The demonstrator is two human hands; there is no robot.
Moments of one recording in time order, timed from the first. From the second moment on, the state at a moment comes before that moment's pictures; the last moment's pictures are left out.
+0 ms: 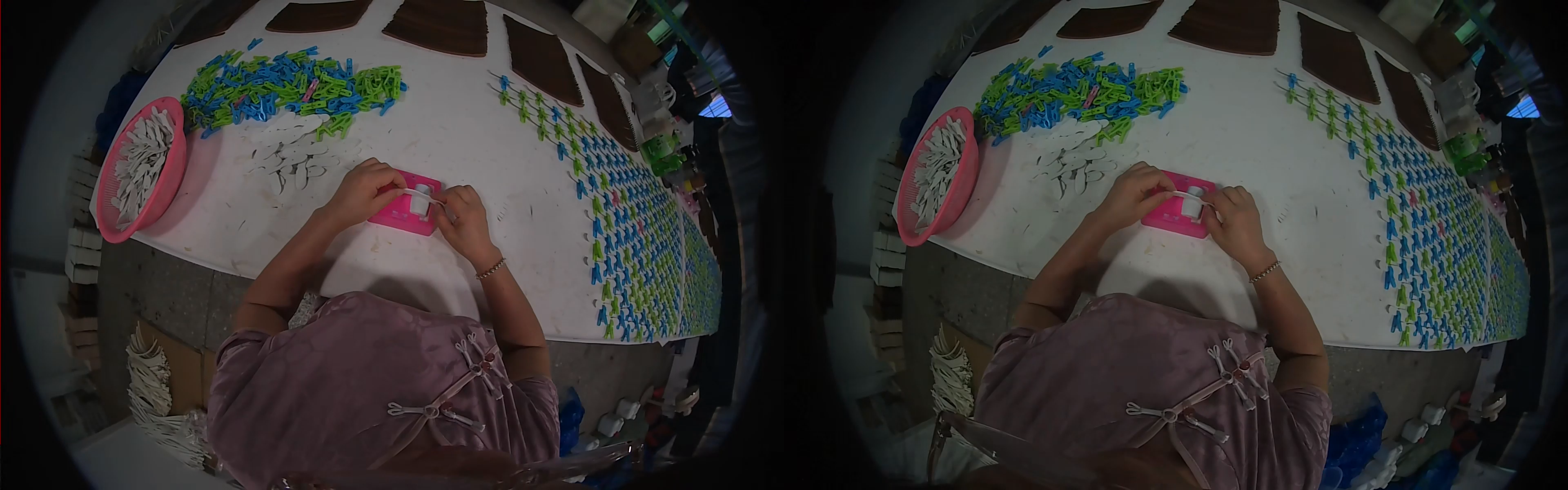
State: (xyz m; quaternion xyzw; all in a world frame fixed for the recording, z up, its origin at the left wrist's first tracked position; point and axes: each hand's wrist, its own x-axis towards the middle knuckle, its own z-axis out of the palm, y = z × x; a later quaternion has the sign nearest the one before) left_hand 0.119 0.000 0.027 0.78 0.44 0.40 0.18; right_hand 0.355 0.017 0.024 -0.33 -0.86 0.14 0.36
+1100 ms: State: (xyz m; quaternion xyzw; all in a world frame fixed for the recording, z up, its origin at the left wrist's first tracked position) left_hand 0.144 -0.001 0.038 0.73 0.41 0.49 0.22; right_hand 0.327 0.019 0.028 -0.39 -0.74 0.41 0.37
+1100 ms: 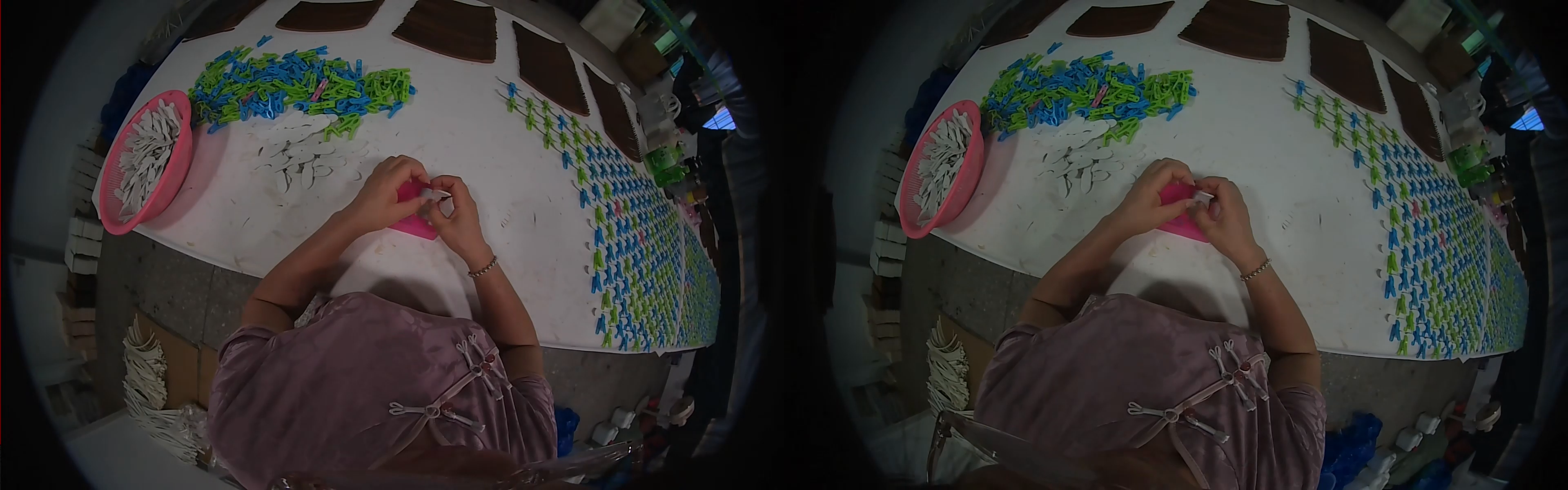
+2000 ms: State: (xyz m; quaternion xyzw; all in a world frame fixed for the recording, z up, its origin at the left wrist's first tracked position) left_hand 0.134 0.004 0.018 0.77 0.43 0.42 0.21; right_hand 0.353 0.019 0.021 -0.38 -0.86 0.16 0.31
